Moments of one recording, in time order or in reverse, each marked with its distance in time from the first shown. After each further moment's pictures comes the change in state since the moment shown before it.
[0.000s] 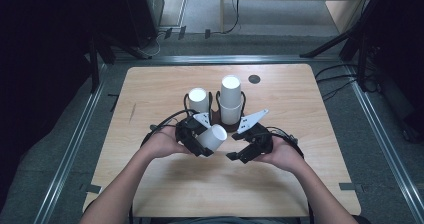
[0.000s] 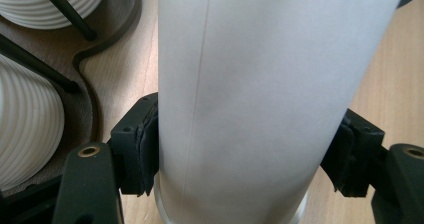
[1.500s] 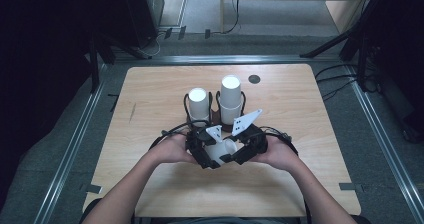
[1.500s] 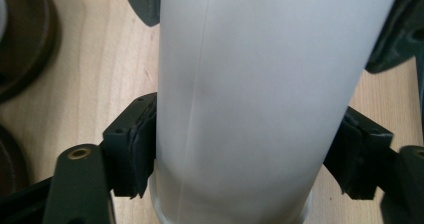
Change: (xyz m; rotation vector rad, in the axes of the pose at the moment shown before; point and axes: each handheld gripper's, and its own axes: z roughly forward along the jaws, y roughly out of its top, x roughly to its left) left arm -0.026 0.013 0.021 0.020 -0.060 0.128; right arm 0.008 0.013 0.005 -0.030 0.097 -0.079
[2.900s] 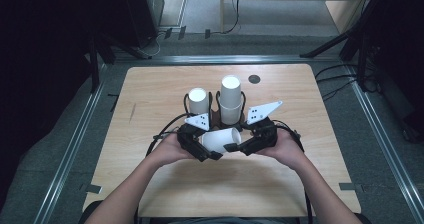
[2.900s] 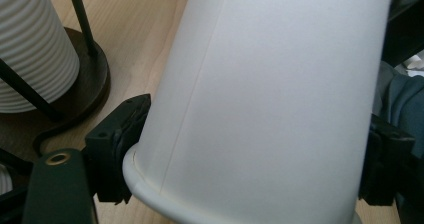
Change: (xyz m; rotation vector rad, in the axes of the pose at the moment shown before) left arm 0.005 -0.019 -0.022 -0.350 0.001 -0.109; right arm -0.006 0.001 -0.034 -0.217 0.013 0.046
